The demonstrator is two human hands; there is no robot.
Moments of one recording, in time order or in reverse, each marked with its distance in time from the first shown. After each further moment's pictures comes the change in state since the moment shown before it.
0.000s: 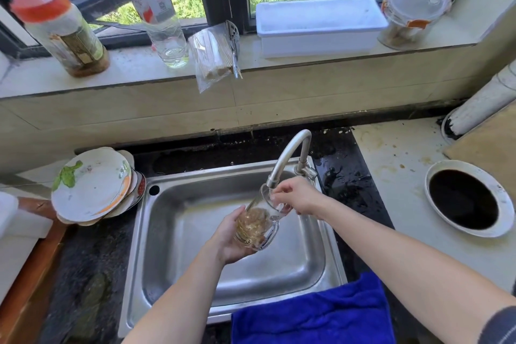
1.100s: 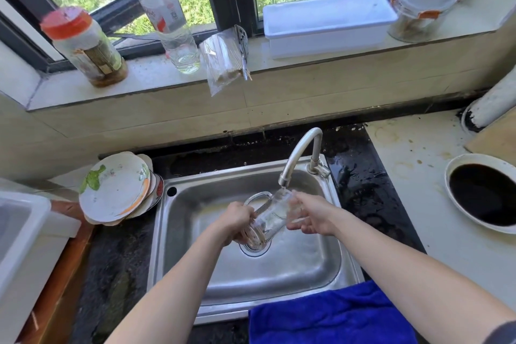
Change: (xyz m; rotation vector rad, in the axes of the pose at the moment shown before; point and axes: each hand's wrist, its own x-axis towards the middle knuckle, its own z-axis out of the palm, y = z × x) left_hand -0.044 0.034 0.024 1.028 0.377 0.280; right_hand -0.004 0.026 0.022 0.605 -0.146 0.384
